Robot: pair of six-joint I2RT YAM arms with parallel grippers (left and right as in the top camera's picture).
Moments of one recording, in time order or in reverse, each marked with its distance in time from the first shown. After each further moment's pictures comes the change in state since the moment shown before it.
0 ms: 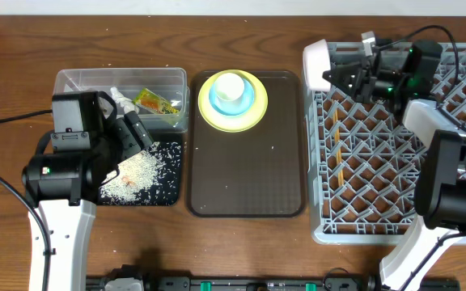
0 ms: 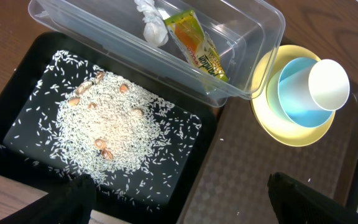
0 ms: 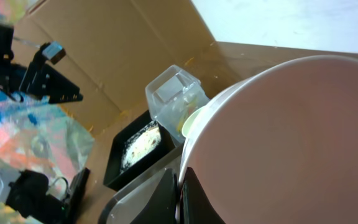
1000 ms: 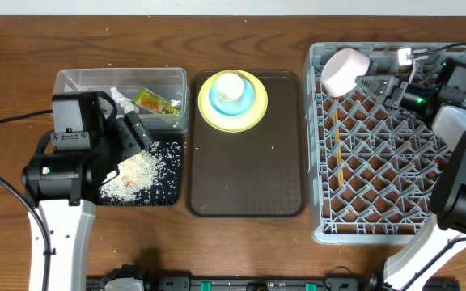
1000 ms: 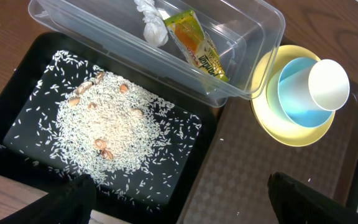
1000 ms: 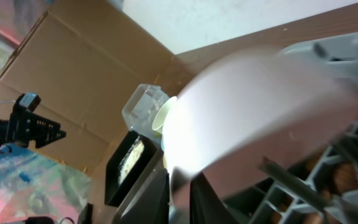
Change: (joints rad) left arm 0.000 0.000 0.000 0.000 0.000 0.000; right arm -0.175 0.000 -0.005 -0.270 0.060 -0.038
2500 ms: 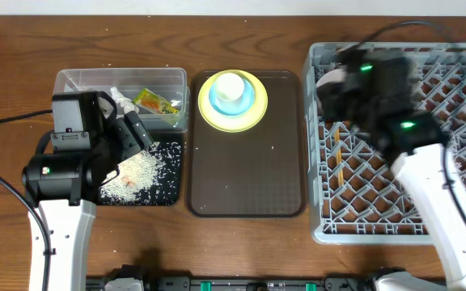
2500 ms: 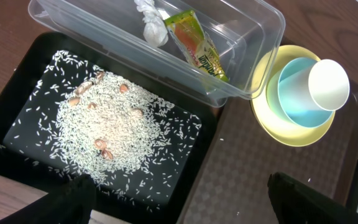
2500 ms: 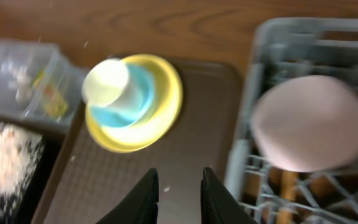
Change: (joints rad) left arm 0.000 0.000 0.000 0.000 0.000 0.000; right arm 0.620 -0.634 -0.007 -0.634 1.266 0.053
